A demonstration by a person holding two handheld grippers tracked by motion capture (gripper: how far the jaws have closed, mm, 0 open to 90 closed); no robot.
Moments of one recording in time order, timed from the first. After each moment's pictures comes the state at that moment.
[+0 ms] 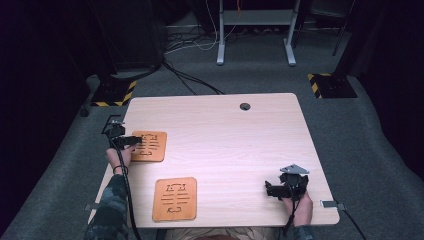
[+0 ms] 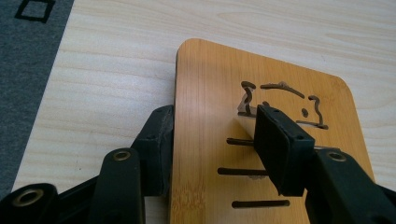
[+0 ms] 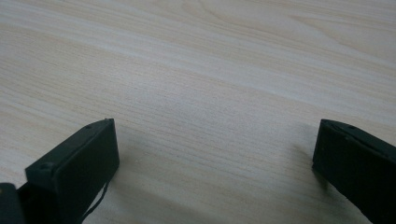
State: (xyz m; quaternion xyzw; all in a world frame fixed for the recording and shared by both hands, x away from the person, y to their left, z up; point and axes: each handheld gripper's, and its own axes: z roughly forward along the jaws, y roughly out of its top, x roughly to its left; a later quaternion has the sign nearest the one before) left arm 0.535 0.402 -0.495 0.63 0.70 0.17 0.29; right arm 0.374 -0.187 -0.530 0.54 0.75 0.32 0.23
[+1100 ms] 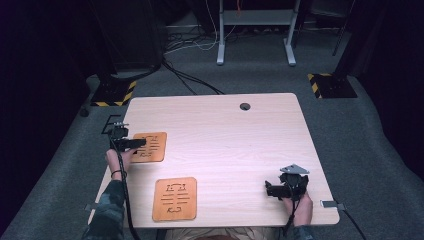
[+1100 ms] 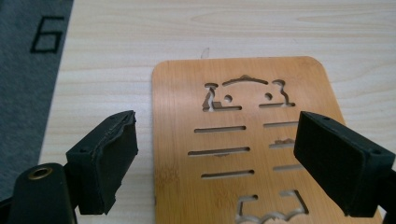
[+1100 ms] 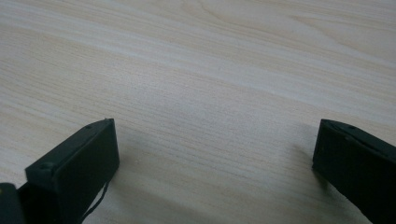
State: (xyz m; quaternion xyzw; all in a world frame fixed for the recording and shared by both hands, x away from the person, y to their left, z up) left arm 0.512 0.383 -0.479 0.68 0.64 0.21 0.29; right arm 0.374 -0.187 -0.530 0.54 0.75 0.32 0.23
